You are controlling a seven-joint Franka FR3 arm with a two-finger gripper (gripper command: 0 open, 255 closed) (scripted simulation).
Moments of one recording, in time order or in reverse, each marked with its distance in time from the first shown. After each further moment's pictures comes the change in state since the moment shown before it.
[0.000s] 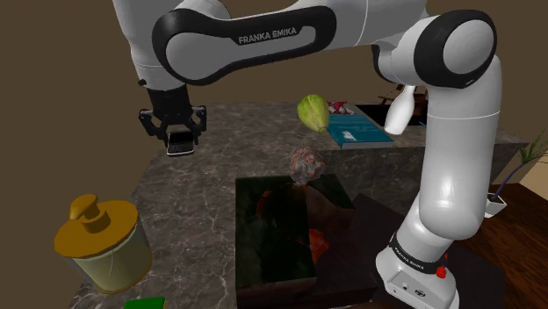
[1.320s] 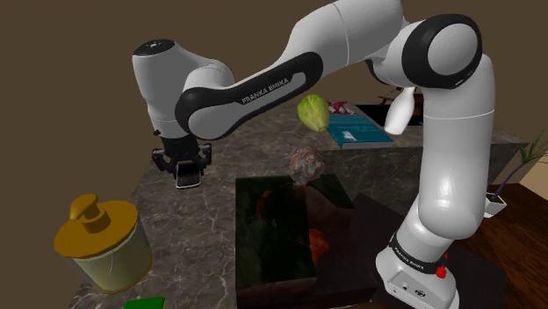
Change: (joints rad) arm -0.016 0.038 -0.024 -0.217 -0.054 0.234 0.075
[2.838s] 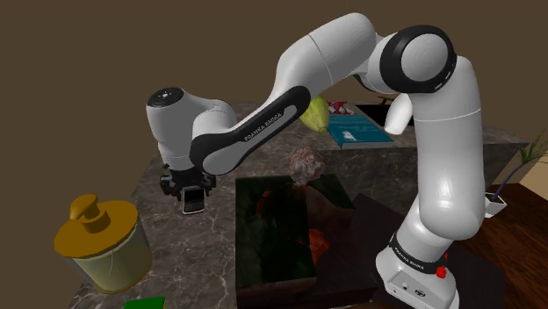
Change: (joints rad) arm 0.026 0.095 -0.049 -0.095 -0.099 0.160 0.088
